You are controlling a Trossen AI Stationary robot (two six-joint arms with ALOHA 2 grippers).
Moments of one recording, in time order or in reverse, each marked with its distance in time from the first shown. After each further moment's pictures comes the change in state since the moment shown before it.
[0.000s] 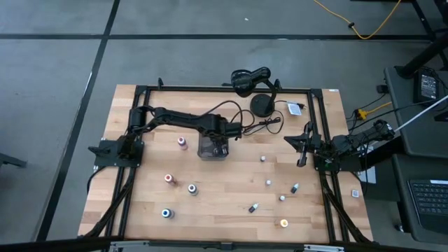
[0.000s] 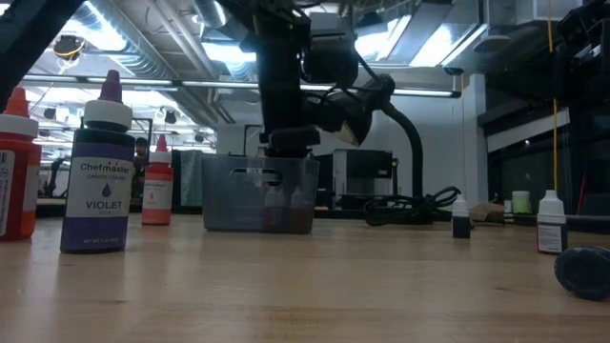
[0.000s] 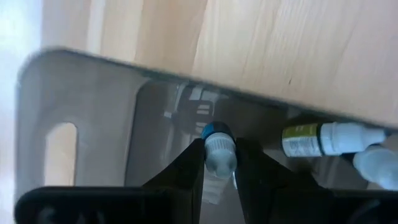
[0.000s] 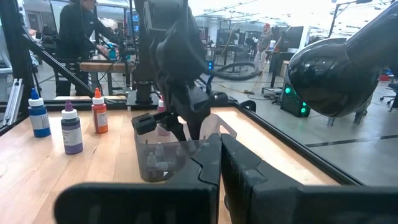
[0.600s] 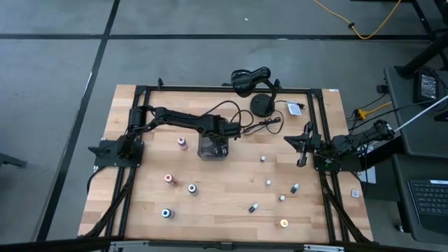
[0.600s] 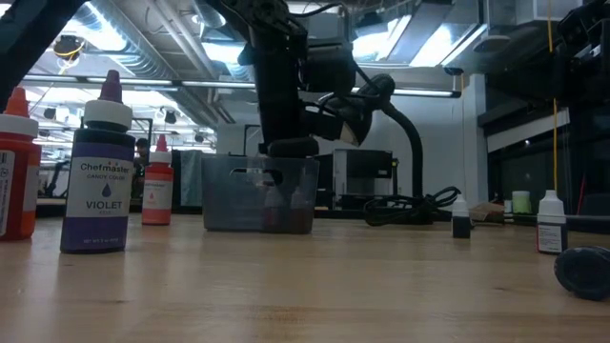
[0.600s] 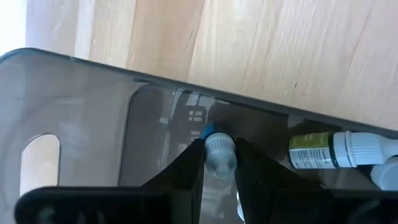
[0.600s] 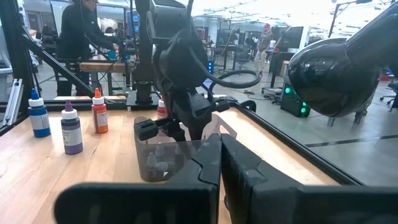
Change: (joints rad) left arm 0.013 0.000 -0.052 0.083 0.016 0.024; right arm 0.000 0.000 0.000 0.000 0.000 0.000
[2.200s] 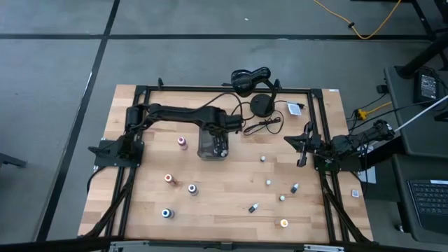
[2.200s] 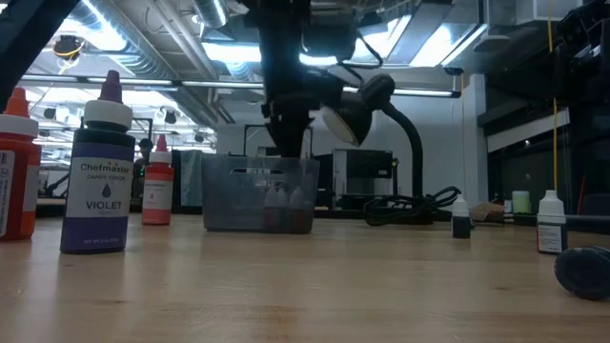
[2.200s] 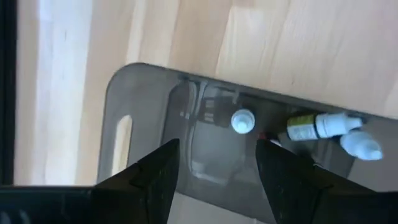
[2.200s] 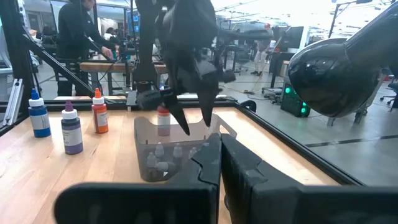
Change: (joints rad) left arm 0.013 -0.043 0.174 -0.240 -0.014 0.007; right arm 0.000 0.000 0.000 0.000 0.000 0.000
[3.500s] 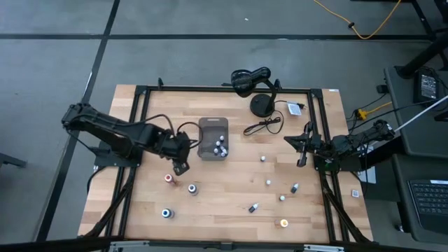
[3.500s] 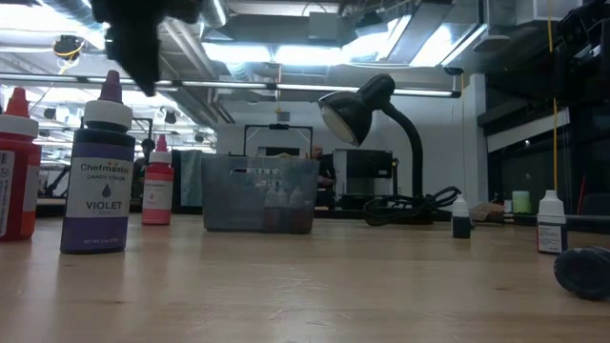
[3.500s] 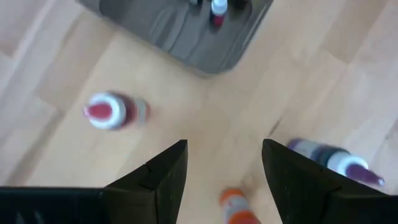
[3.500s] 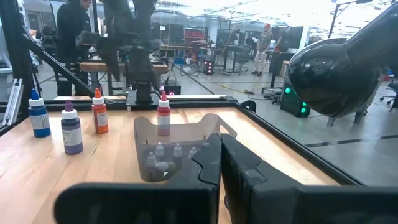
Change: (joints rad) left arm -0.390 -0.719 -0.573 -0.015 0.058 -0.726; right arm 0.000 0.000 0.000 0.000 0.000 0.000
